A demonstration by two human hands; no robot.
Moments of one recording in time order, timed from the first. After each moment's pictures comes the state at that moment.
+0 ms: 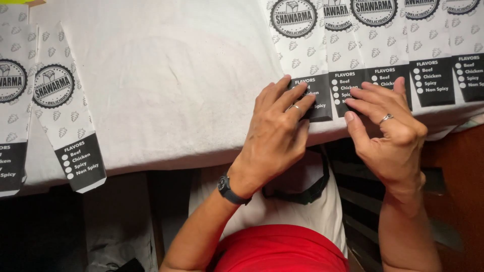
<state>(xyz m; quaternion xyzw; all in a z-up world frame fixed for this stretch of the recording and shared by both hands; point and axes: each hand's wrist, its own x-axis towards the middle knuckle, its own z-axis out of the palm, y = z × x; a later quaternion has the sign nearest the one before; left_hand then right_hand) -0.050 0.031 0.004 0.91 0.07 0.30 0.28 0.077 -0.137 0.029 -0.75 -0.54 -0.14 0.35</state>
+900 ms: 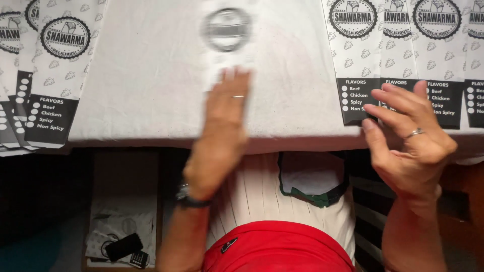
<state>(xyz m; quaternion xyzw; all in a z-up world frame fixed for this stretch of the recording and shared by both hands) -0.169 0.103 0.013 0.91 0.28 0.20 0.24 0.040 -0.109 0.048 -0.70 -0.60 -0.12 0.37</state>
